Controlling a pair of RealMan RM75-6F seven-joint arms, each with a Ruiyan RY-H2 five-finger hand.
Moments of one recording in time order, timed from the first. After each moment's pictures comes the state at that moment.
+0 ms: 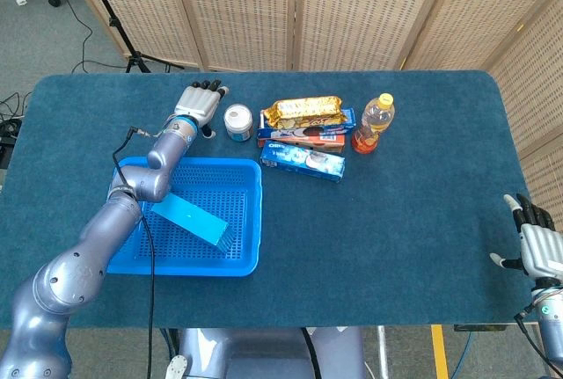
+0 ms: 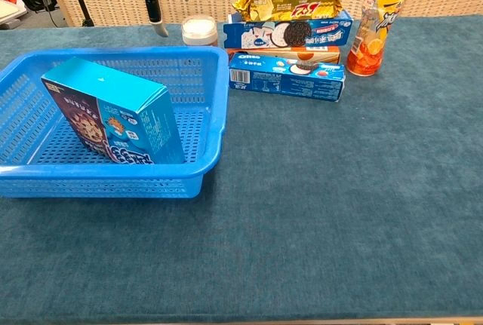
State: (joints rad) left arm -1.38 -1.77 -0.14 -0.35 0.78 0.13 0.12; right arm 0.20 -1.26 0.13 -1.21 -1.27 1.14 0.19
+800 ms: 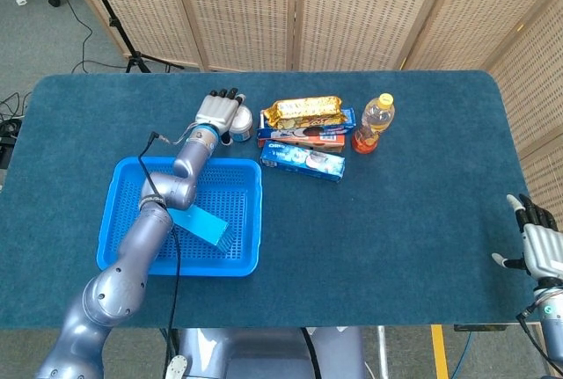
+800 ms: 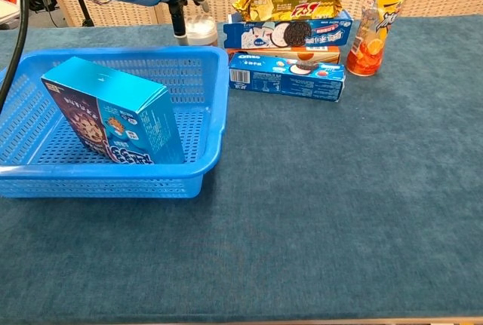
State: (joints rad) left arm -1.45 -1.97 -0.24 -0.10 0.95 0.05 -0.02; right arm 0.20 -1.26 0.14 -1.19 -1.27 1.13 0.21
